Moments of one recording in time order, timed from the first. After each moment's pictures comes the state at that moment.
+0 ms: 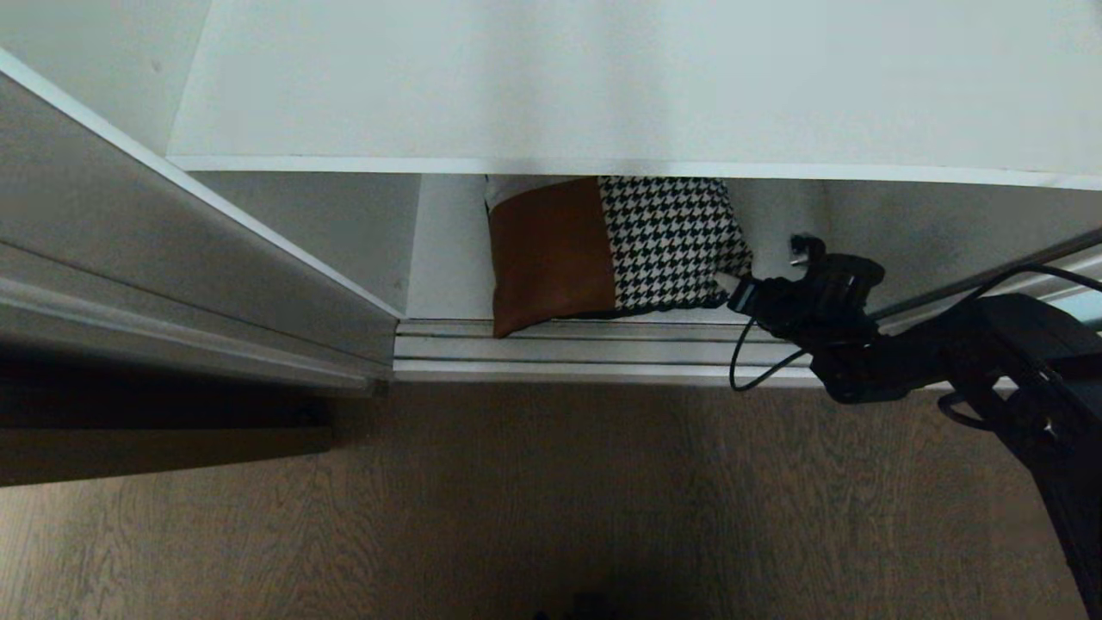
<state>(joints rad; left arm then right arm) 0.00 0.00 0.00 0.00 0.00 0.00 0.09 2.47 -1.64 -0.94 0.34 0.45</state>
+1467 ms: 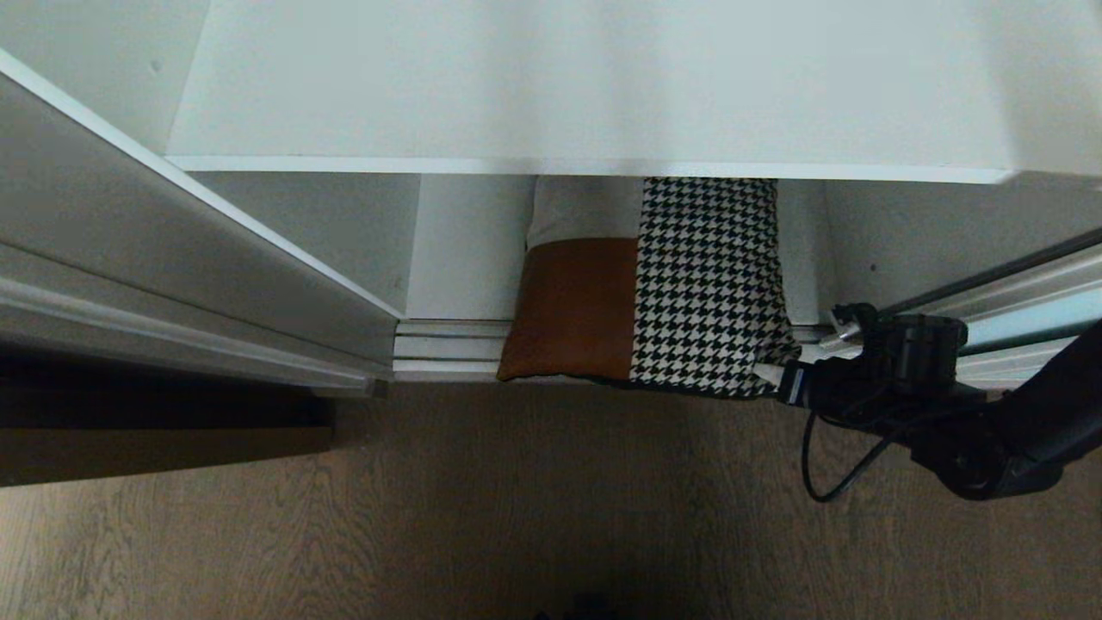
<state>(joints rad) 0.00 0.00 0.00 0.00 0.00 0.00 0.09 2.07 -0.83 -0.95 0.31 0.32</state>
